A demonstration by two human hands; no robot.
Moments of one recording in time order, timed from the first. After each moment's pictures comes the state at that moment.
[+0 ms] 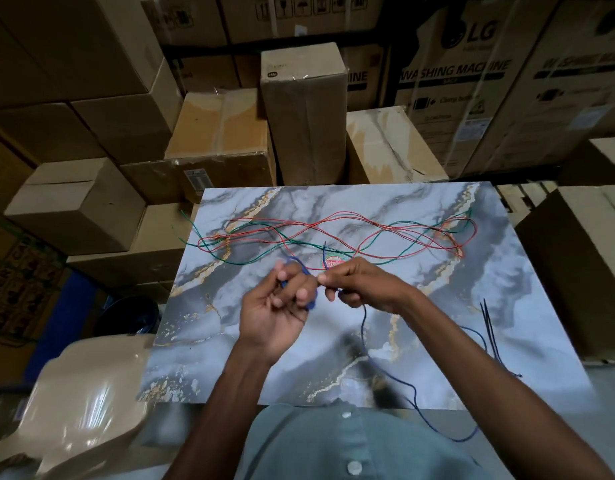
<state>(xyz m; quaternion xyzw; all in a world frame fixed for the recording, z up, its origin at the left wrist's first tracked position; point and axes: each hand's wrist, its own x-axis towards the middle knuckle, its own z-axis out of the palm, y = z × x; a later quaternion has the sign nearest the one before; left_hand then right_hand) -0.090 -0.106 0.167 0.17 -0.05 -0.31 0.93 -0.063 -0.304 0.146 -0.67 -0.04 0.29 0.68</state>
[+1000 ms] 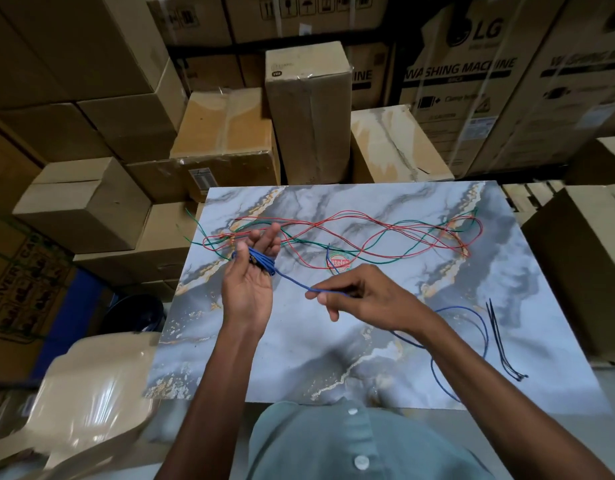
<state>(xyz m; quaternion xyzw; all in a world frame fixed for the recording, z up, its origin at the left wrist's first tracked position) -0.059 -0.088 0.176 0.36 0.06 -0.03 0.93 -0.102 -0.295 0.175 -0.78 -0.12 0.18 0.58</state>
